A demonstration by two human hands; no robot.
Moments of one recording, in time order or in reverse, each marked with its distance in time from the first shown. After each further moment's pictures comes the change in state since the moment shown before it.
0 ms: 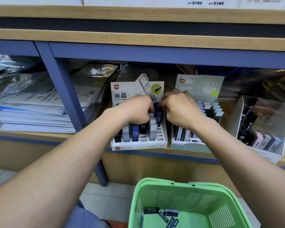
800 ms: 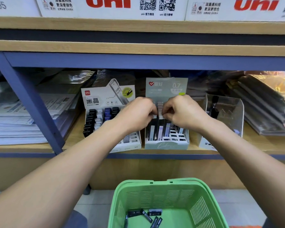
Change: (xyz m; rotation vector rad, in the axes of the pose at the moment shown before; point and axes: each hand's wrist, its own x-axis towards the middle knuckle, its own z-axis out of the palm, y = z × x) left_hand 0.019 0.080 0.018 -0.052 0.287 0.274; right_hand -0.062 0.067 -0.039 0.220 -0.042 0.175
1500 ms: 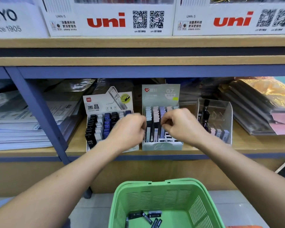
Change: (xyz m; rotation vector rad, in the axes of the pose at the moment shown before) left_hand -0.046 0.022 -0.002 -0.043 0.003 -0.196; right_hand -0.043 -0.006 0.000 0.094 0.030 0.077
